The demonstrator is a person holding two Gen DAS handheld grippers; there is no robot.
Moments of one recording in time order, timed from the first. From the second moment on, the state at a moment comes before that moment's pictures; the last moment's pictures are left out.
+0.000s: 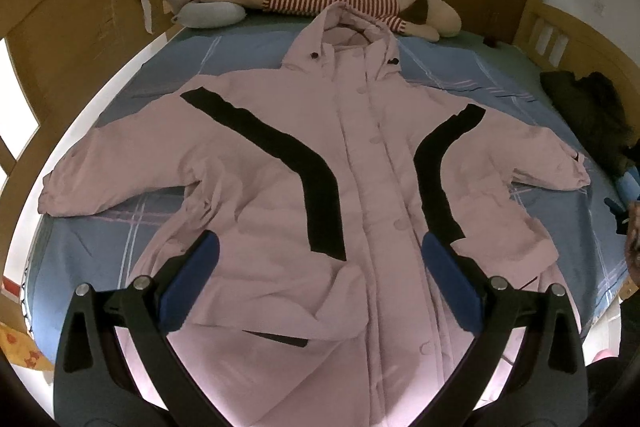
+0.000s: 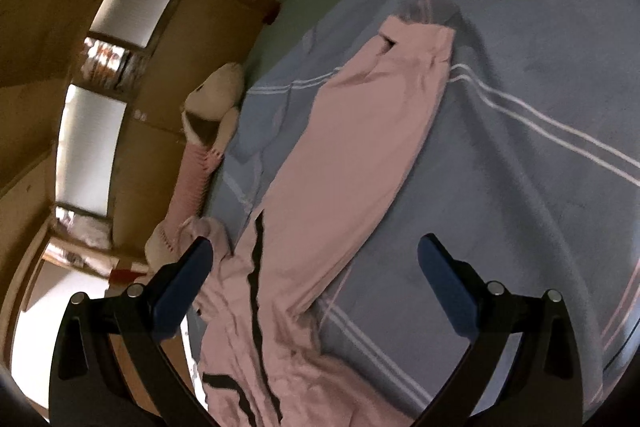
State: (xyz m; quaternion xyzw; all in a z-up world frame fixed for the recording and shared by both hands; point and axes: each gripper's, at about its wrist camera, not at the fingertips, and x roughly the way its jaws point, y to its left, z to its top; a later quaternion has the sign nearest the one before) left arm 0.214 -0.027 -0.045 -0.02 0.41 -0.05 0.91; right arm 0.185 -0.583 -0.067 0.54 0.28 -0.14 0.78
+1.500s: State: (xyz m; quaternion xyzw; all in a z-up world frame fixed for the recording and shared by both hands) left arm 0.228 -0.035 -0.067 0.00 0.44 -0.06 0.90; right arm 0.253 -0.682 -0.171 0.57 0.23 -0.17 0.77
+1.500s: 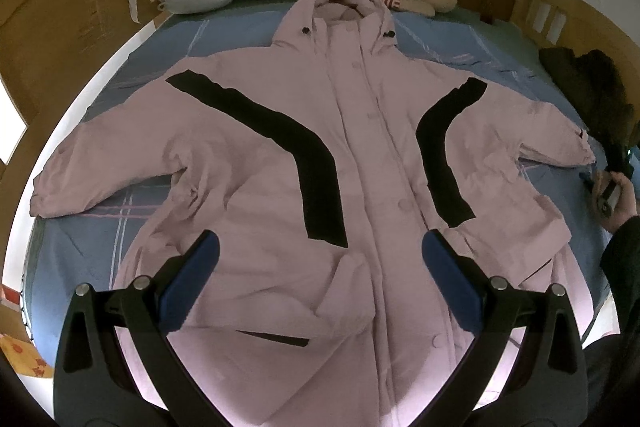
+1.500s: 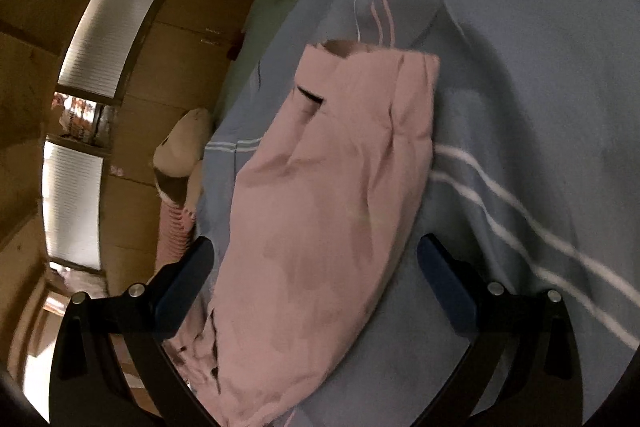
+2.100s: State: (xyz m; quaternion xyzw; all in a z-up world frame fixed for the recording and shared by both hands) left arm 0.238 -0.054 -0.088 0.02 0.46 -0.06 0.89; right arm 0.285 -0.706 -0.193 0.58 0.21 -0.22 0.76
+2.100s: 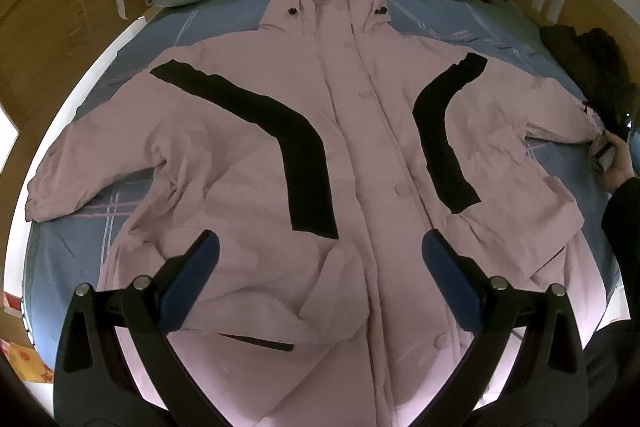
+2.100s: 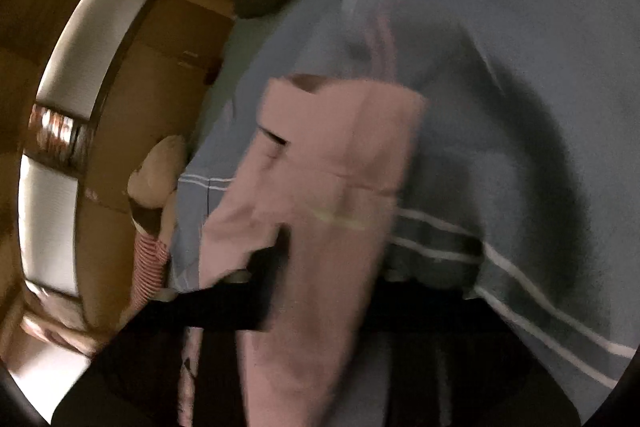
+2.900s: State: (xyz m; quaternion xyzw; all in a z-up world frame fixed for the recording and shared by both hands) left arm 0.228 -0.066 -0.078 0.03 0.45 -0.06 0.89; right arm 0.287 -0.693 -0.166 0.54 0.18 -0.22 0.79
